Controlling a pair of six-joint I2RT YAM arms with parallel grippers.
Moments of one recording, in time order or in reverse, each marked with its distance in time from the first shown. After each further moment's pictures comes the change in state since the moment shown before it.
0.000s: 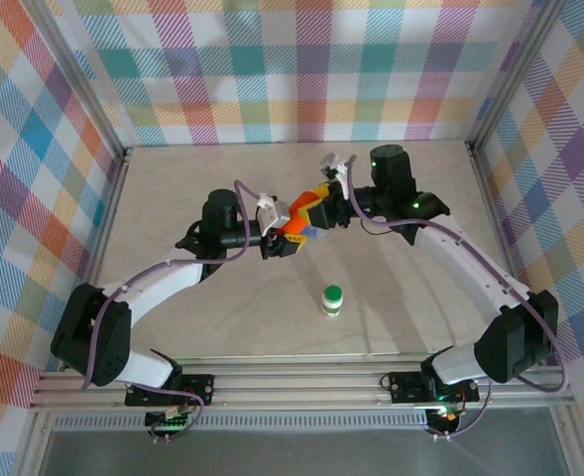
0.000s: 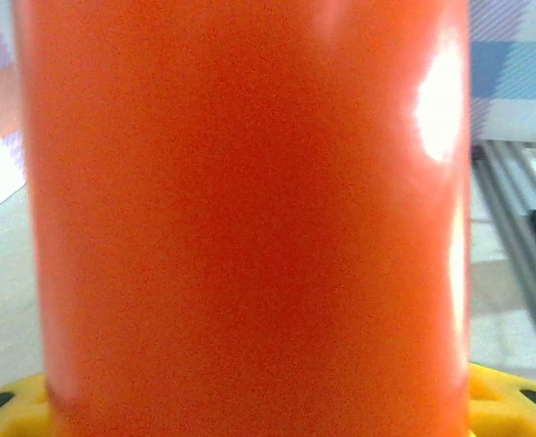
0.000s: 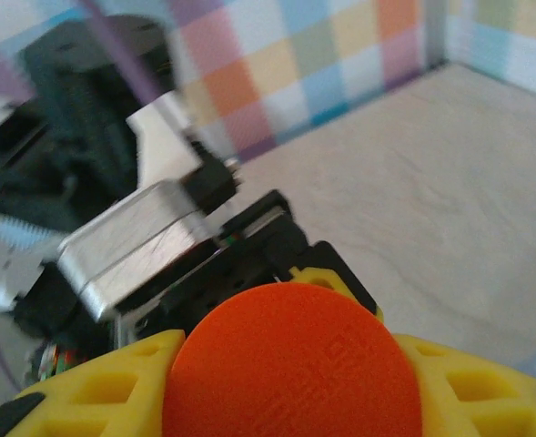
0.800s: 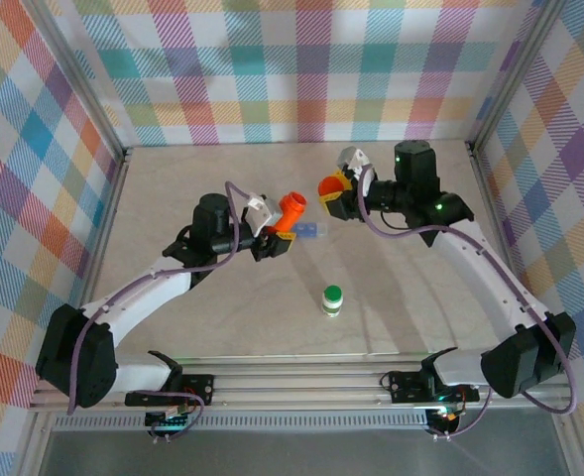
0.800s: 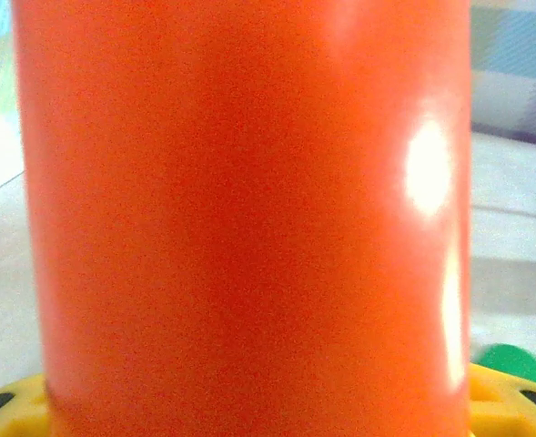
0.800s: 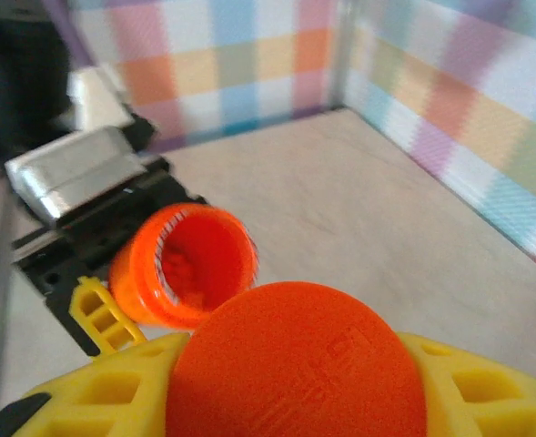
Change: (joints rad) left arm -0.001 -0.095 -0.032 -0.128 -0.291 -0.080; right arm -0.067 -0.084 -0.026 0.013 0.245 -0.117
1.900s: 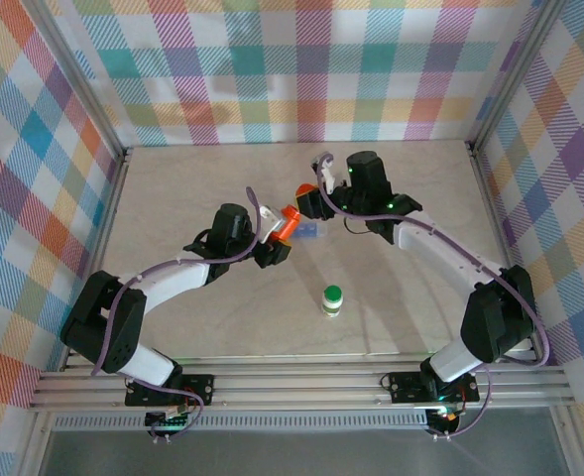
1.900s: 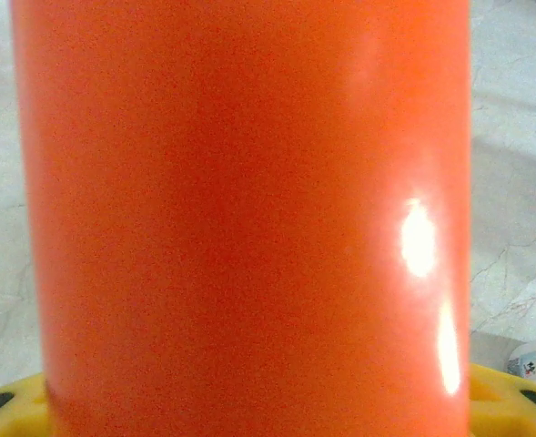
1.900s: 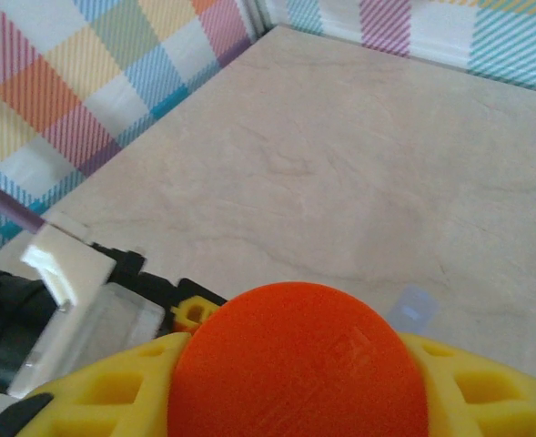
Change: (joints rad) left arm -0.001 0.187 -0.037 0.008 -0.118 -0.047; right arm 0.156 0.217 0.000 0.153 0.221 0.372
